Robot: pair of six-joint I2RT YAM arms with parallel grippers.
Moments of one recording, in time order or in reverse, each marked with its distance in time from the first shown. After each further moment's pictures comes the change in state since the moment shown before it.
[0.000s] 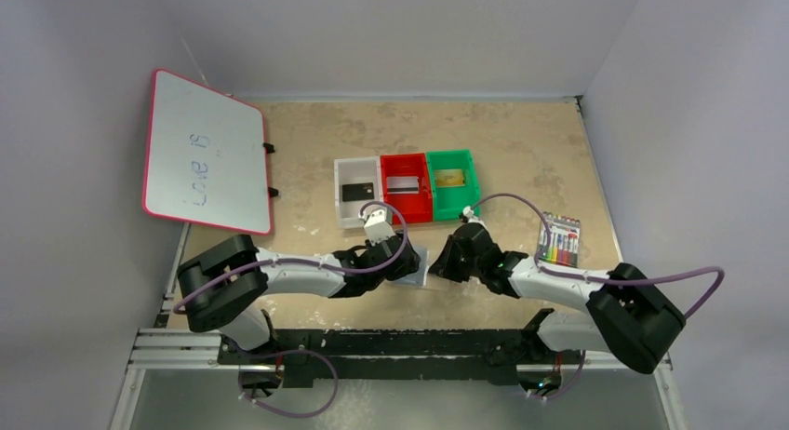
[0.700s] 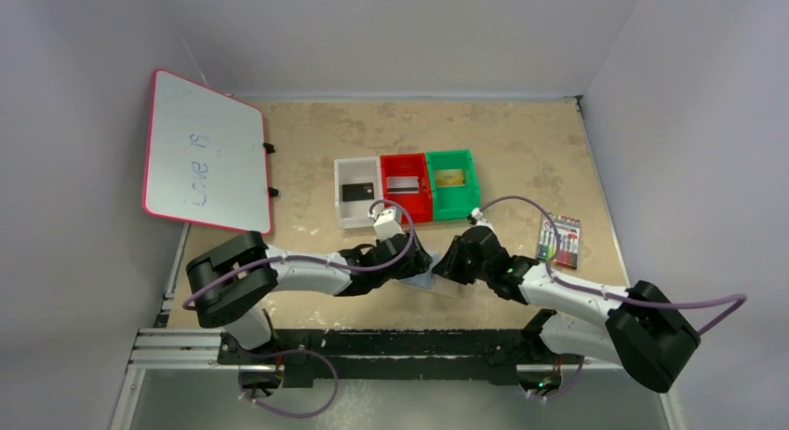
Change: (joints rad) left arm 0.010 0.058 0.018 0.126 0.055 -0.001; right arm -0.007 -0.091 -0.026 -0.055 0.017 0.028
